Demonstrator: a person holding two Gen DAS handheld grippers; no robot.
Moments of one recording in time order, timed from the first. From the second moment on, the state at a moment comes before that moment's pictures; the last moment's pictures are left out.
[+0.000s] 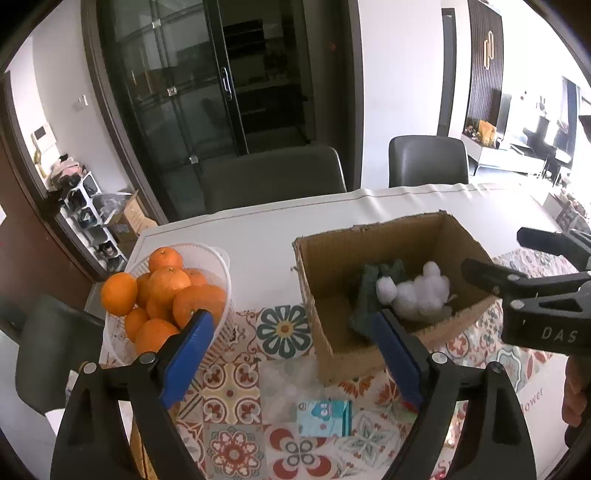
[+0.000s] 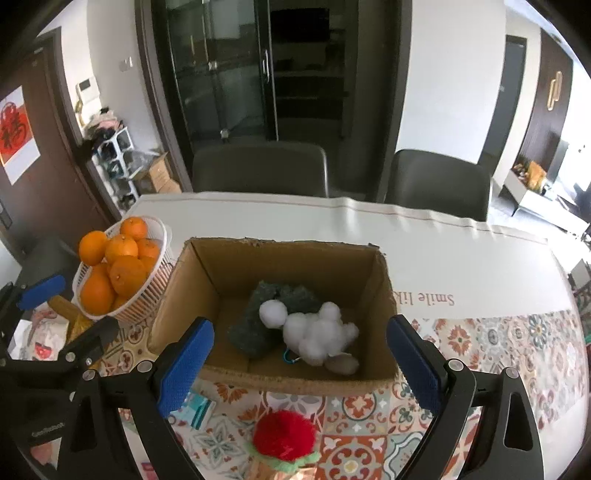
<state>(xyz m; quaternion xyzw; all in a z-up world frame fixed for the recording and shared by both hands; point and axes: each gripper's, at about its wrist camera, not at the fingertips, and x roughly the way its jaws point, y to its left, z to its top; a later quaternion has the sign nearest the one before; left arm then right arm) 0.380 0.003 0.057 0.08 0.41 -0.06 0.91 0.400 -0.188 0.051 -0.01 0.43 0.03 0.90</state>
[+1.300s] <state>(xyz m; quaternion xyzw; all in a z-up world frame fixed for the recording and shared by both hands) 0.323 0.004 -0.042 0.10 0.50 -0.09 0.85 0.329 -0.192 -0.050 0.03 0.51 0.02 0.86</state>
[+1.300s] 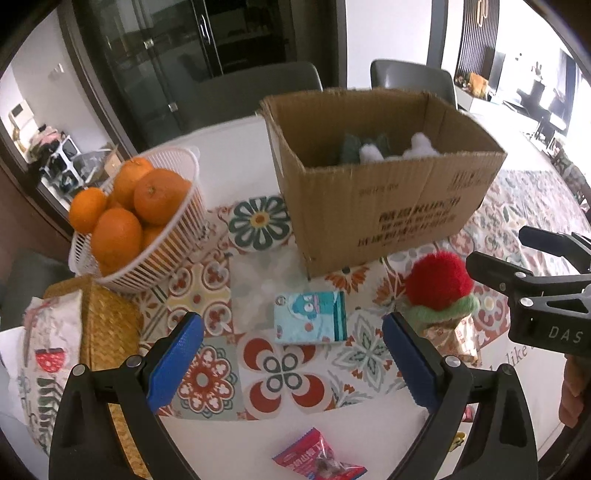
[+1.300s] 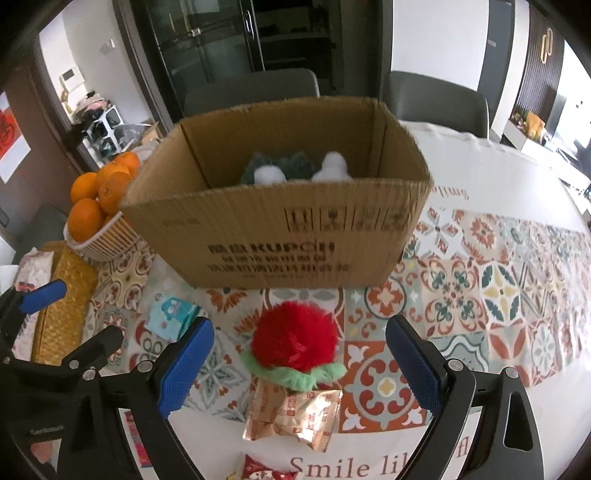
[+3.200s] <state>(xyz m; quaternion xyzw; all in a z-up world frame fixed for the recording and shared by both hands) 0.362 0.000 -0.127 0.02 0.57 -0.09 0.82 0.343 -0.185 -0.141 0.08 0.57 0.04 0.81</state>
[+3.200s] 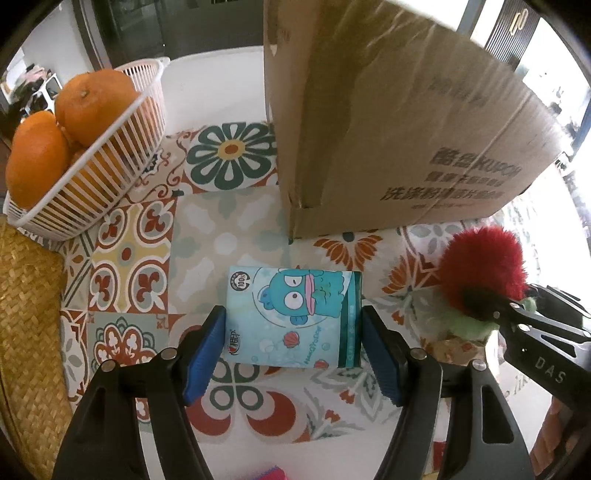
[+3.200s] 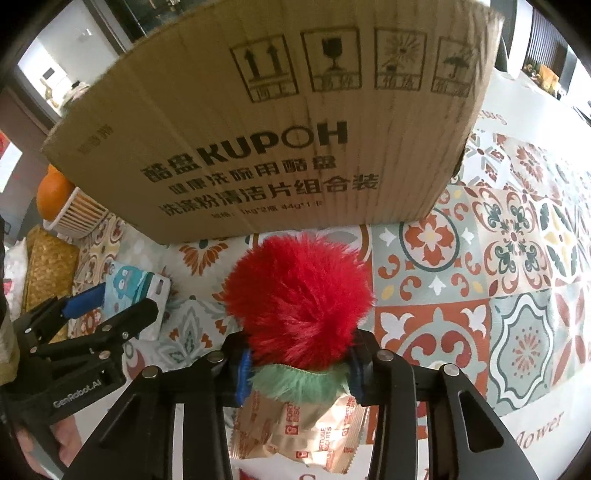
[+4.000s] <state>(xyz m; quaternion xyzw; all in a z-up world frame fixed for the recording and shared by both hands) 0.328 -0.012 -0.048 0.02 0.48 -0.10 0.87 0.304 -0.212 -0.059 0.07 0.50 0.06 0.86</state>
